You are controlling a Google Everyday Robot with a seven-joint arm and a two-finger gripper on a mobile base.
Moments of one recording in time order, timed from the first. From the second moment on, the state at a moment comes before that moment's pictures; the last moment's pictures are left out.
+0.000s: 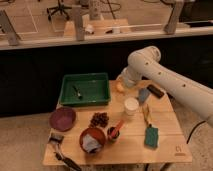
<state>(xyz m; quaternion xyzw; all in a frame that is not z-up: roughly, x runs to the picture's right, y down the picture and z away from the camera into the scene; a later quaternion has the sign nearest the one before) 0.096 -0.005 0.767 -0.18 -0.16 -0.18 0.95</state>
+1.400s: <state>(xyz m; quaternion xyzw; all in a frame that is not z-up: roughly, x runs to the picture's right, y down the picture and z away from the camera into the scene) 0.054 0.133 0.849 -0.32 -0.18 -0.20 0.91</state>
